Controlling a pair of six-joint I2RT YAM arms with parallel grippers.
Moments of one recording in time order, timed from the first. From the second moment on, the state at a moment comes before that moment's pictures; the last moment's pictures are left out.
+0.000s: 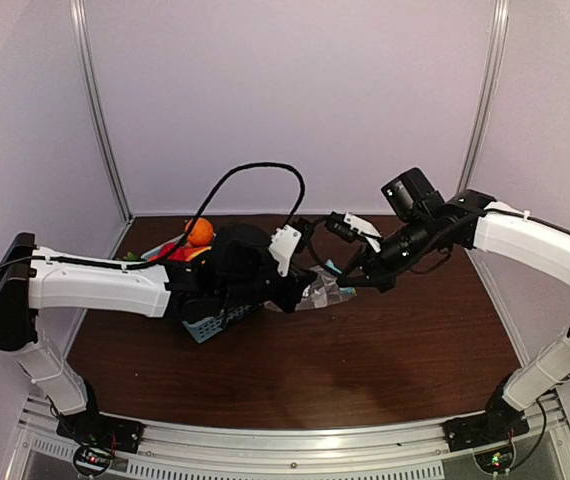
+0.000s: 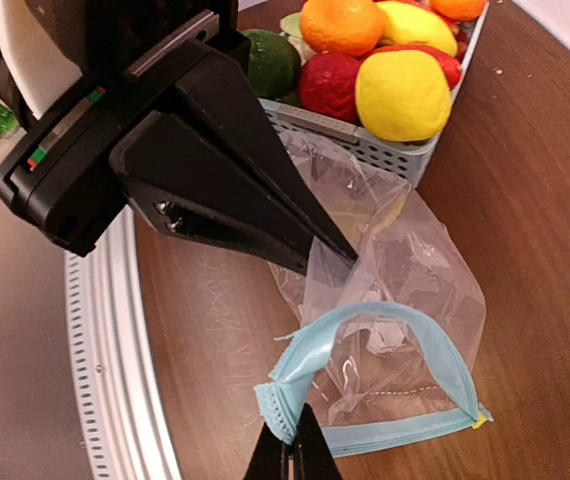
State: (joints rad) left arm -1.08 1.65 1.14 0.12 -0.13 -0.21; right arm 0.70 1.47 1.35 -0.78 -0.48 -0.33
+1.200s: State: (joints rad) left arm -1.07 1.68 1.21 -0.04 0.13 -0.21; right arm 0.90 1.42 1.40 -0.75 0.05 -0.62
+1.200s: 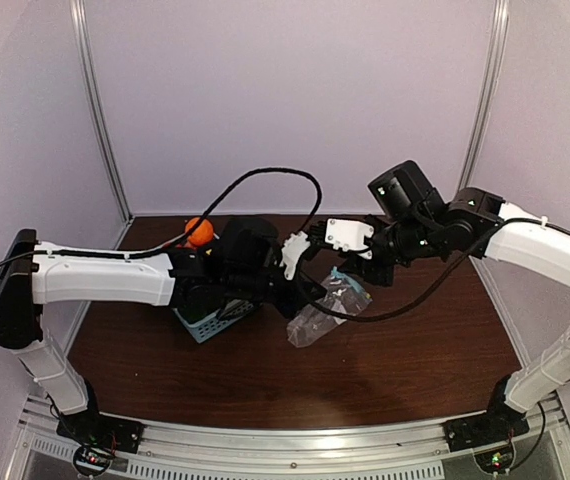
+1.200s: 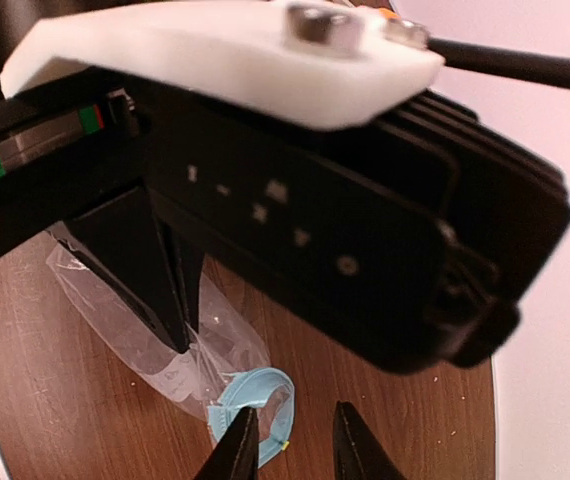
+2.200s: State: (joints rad) left arm -1.06 1.70 1.24 -0.06 0.22 -0.23; right arm 0.91 1.41 1.39 -0.86 0.01 -0.69
